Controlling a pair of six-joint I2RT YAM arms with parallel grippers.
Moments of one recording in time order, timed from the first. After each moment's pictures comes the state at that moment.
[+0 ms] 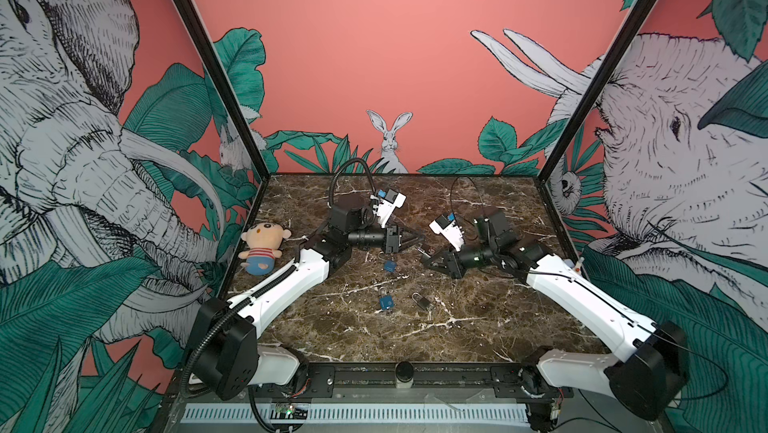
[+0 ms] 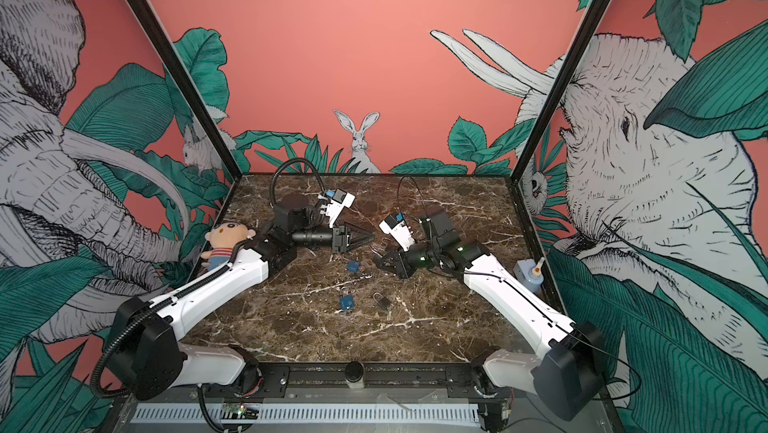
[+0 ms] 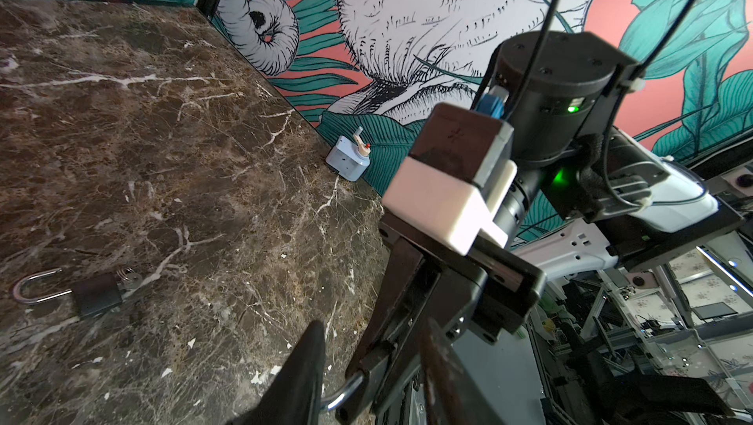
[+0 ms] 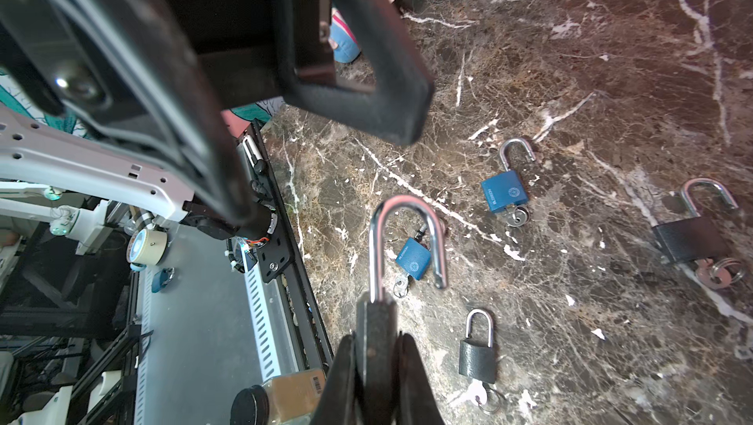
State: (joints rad) left arm -0.59 1.35 0.98 0.07 0.90 -0.48; right arm 0.57 1.25 1.04 -0.56 -0.73 0.07
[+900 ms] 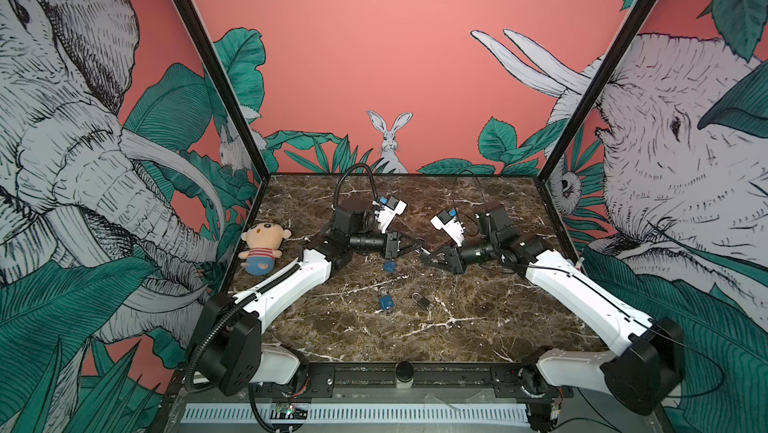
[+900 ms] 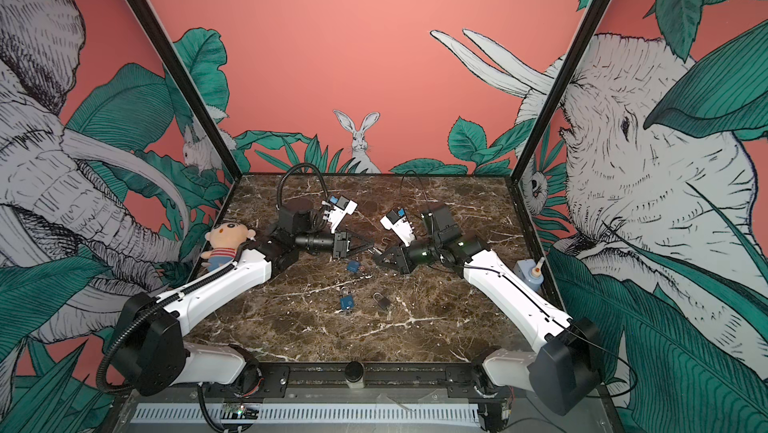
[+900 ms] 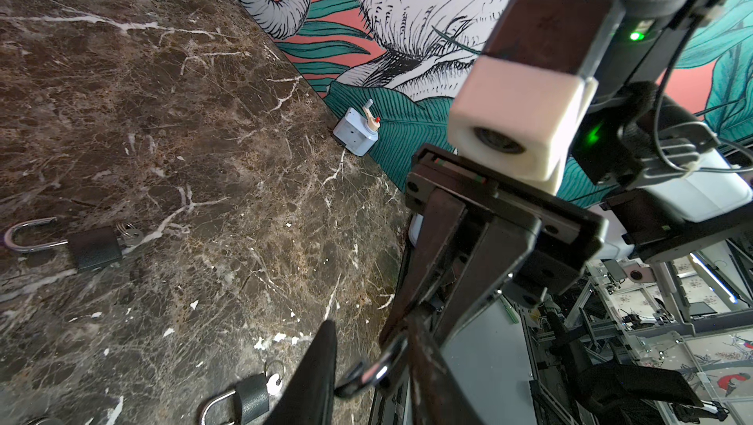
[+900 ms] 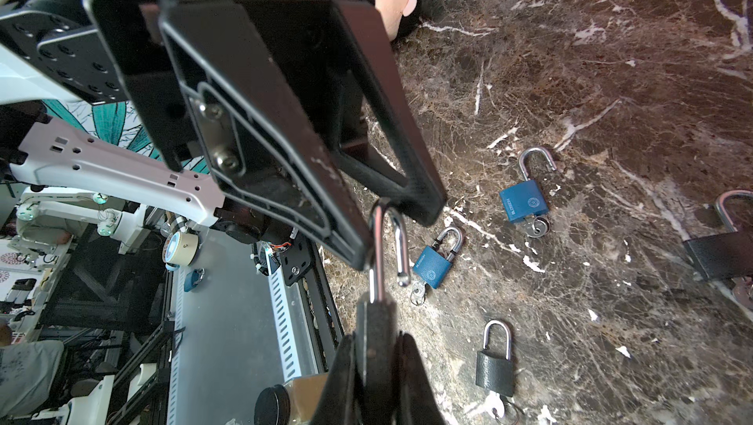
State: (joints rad) left arm -0.59 1.37 0.96 0.02 0.91 -0.45; right arm 0.53 1.28 1.06 -0.56 -0.82 0.08
